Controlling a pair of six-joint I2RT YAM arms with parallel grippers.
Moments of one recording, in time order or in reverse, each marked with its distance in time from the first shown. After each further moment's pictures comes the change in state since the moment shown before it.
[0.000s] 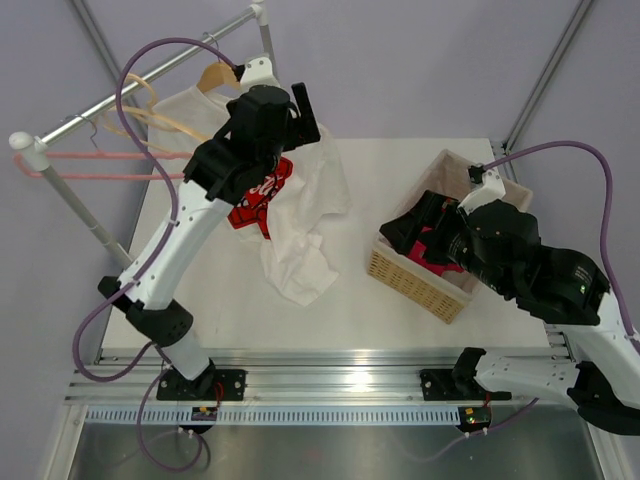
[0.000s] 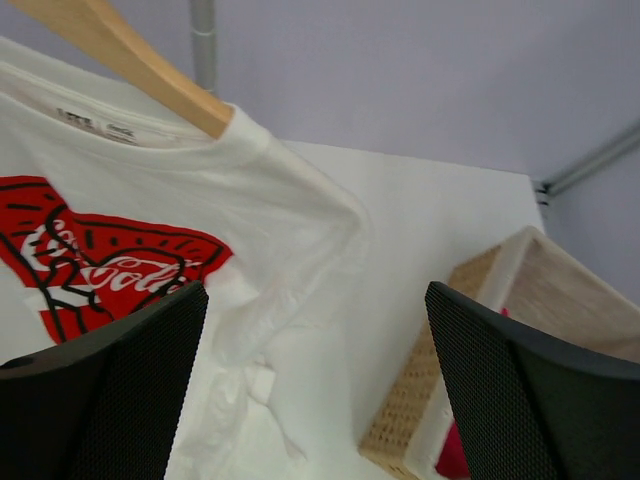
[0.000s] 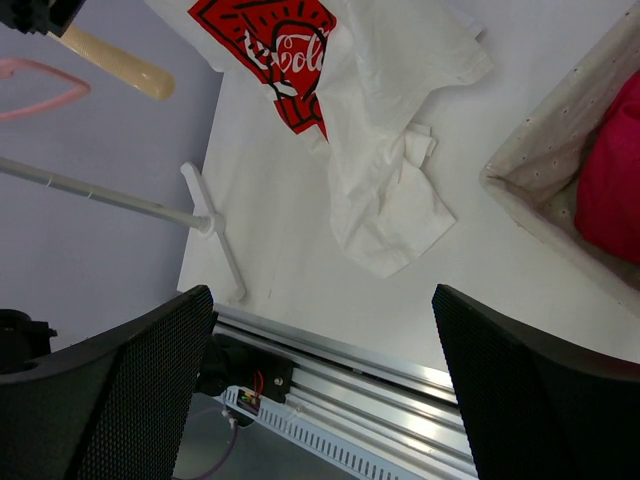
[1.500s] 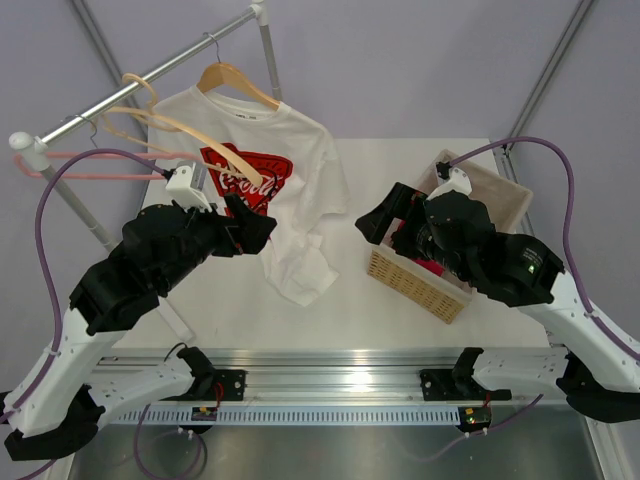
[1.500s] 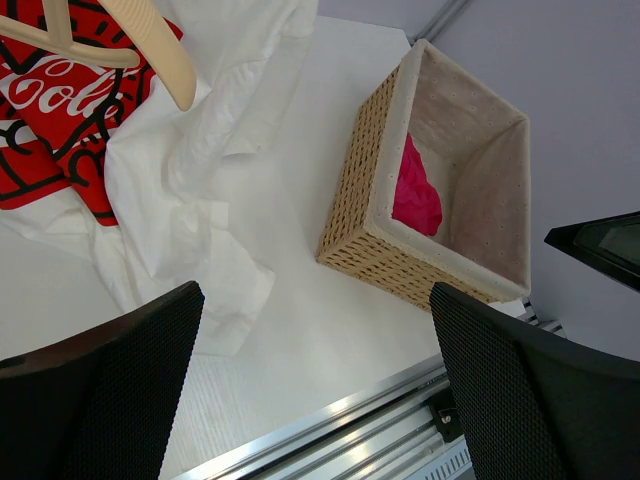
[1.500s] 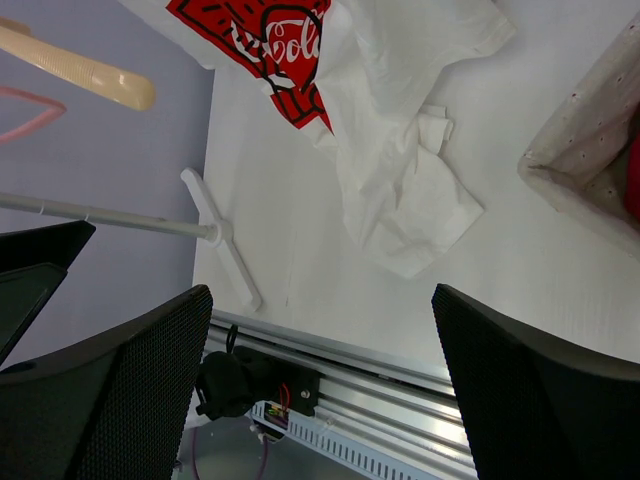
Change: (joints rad) left arm -0.085 -0.793 -0.768 0.014 0.291 -0.093; right arm 0.000 0.102 -0.043 0.079 0.001 0.116
